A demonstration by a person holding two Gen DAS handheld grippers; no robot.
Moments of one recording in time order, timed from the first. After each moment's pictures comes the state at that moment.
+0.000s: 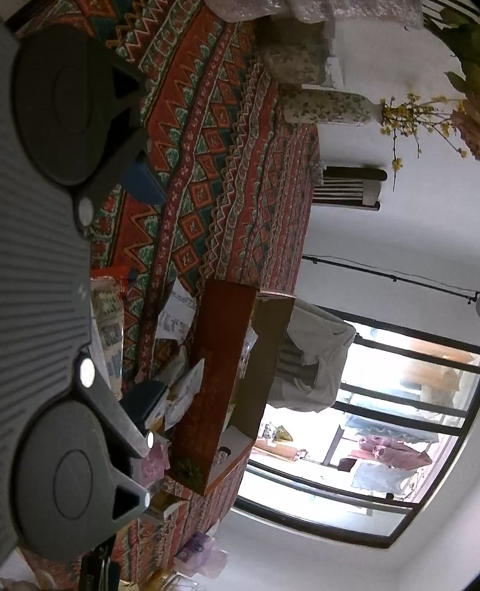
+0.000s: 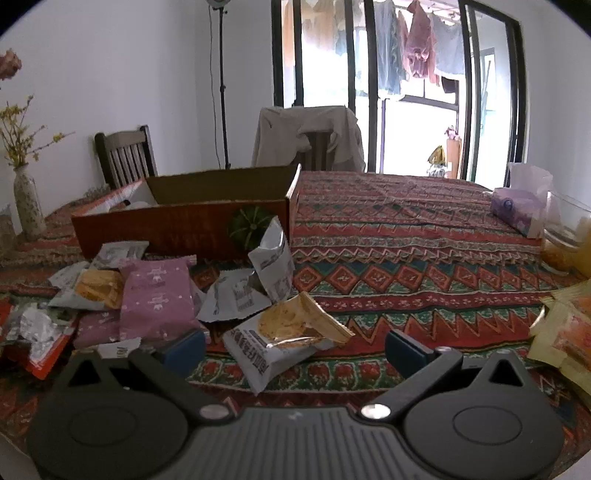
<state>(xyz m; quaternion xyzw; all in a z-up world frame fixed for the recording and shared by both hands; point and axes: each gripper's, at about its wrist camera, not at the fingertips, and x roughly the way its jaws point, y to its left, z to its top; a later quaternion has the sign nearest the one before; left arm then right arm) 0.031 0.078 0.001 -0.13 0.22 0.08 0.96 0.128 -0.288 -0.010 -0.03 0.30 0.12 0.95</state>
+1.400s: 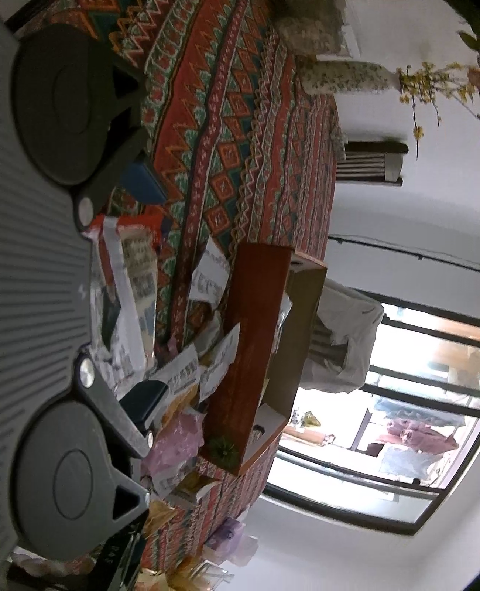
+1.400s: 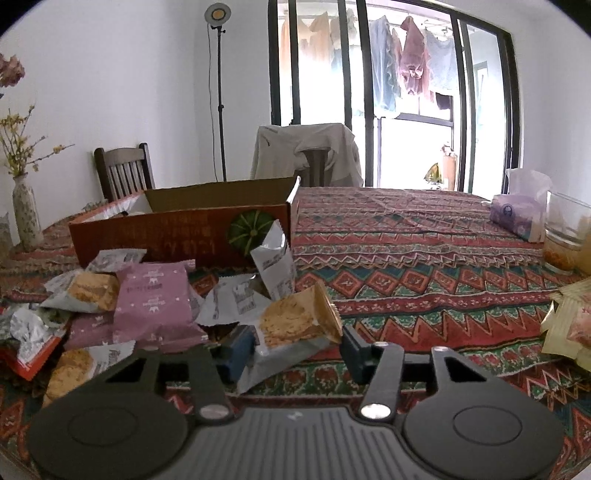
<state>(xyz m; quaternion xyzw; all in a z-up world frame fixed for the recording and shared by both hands) 0.045 0.043 -0.009 -0.11 0.26 0.05 0.96 0.120 -0.292 -0.025 -0.01 0.25 0.12 0.96</state>
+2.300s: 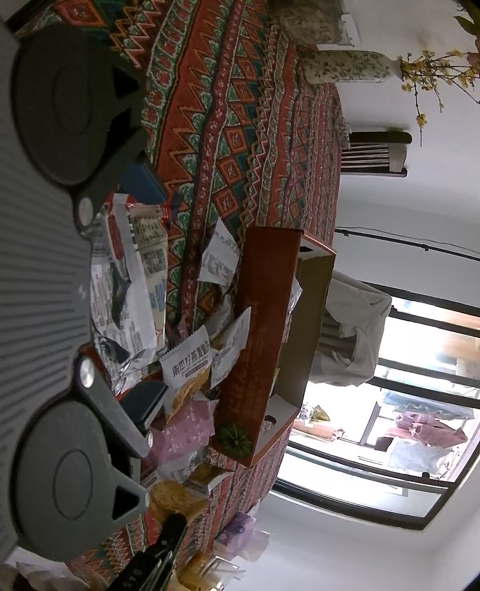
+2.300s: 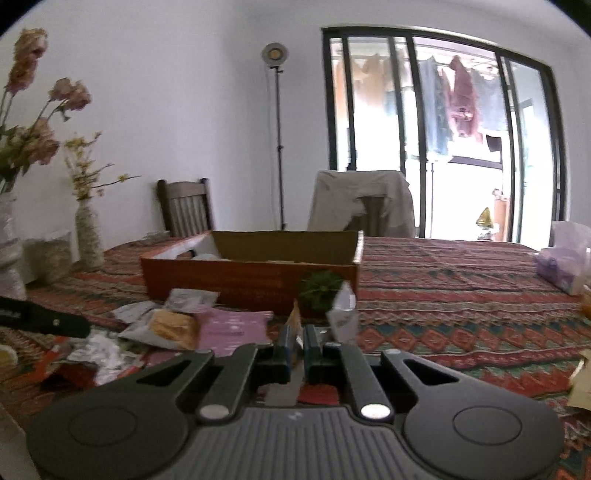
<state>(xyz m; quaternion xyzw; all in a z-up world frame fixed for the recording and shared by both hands) 0.046 0.033 -0.013 -0.11 0.27 0.05 0.96 0.094 -0.274 0.005 -0.02 0.18 0.22 0.96</state>
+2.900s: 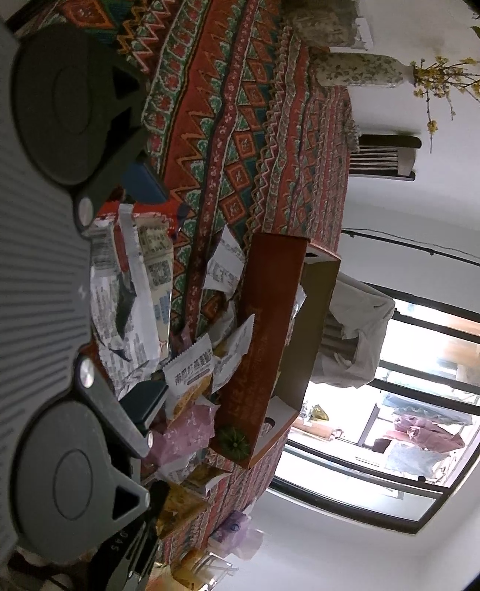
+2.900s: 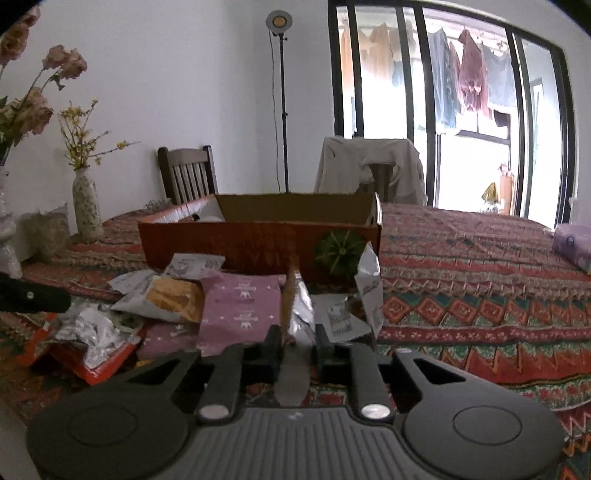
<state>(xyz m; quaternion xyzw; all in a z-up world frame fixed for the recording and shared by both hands) 0.044 0.042 -0.015 -0.13 0.28 0.04 0.95 0.106 -0.254 -0.014 -0.03 0.22 0.21 0.95</state>
